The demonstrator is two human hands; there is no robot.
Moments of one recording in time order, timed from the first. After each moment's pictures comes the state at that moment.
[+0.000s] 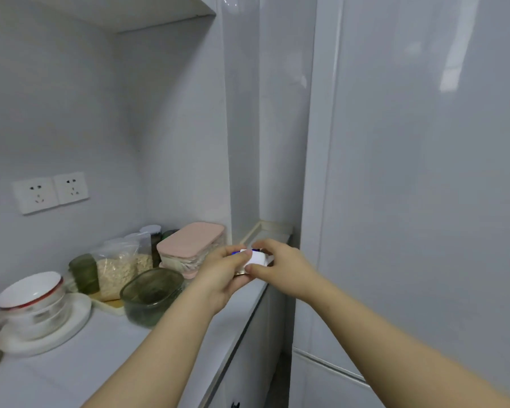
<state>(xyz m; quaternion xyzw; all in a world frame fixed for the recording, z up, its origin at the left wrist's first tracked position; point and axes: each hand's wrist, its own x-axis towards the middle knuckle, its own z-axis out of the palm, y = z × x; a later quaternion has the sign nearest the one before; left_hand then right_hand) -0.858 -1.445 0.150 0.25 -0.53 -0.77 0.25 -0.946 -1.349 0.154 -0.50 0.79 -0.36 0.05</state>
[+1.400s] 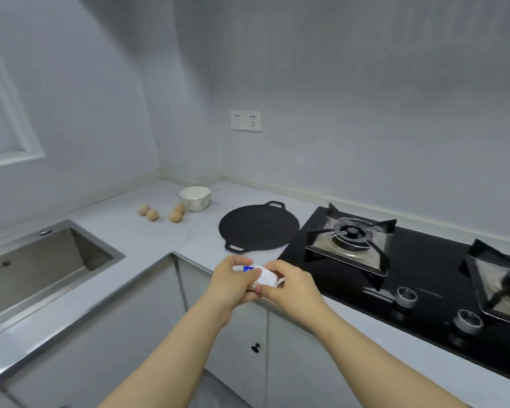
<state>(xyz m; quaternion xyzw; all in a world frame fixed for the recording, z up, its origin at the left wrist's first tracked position) -0.065 -1.046 0.063 0.68 -0.10 -0.31 0.65 -0.151 -1.144 0.050 -0.86 0.23 -0.14 0.42</state>
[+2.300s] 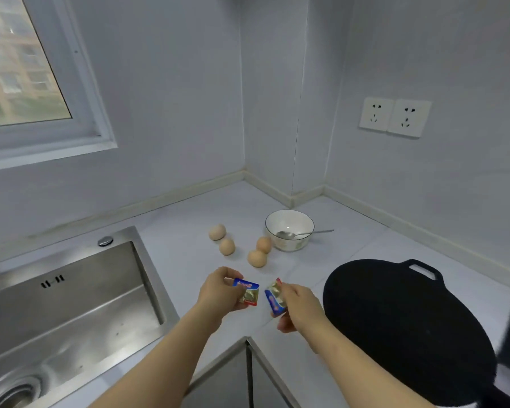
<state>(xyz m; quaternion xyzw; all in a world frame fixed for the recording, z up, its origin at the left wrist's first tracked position) 0.324 -1.051 0.000 0.78 0.06 -0.18 0.60 0.257 -1.188 -0.010 -0.77 0.24 0.05 0.59</state>
